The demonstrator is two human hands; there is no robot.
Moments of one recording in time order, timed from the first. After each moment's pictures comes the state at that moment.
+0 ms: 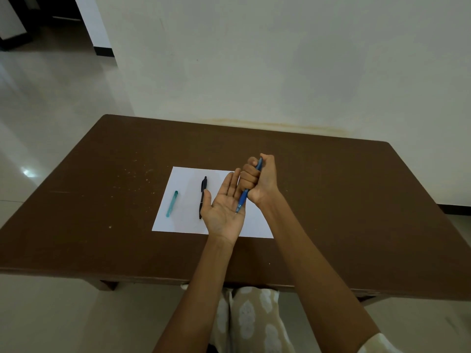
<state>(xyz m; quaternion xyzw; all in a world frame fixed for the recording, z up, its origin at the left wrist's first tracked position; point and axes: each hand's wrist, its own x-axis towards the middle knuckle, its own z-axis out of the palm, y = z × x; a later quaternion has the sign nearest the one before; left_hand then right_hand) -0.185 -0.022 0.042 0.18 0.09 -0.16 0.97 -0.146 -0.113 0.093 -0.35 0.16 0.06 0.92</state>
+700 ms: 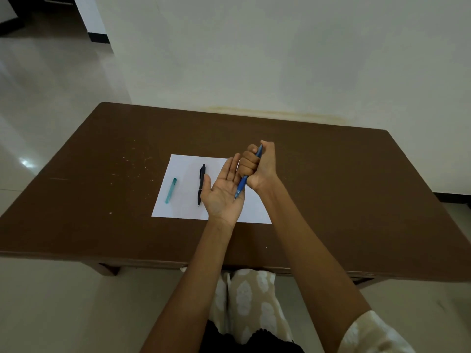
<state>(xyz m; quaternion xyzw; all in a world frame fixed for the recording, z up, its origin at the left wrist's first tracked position) -0.190 -0.025 0.051 0.18 0.10 -0.17 0.97 -0.149 -0.115 0.092 -0.34 0.18 0.05 0.92</state>
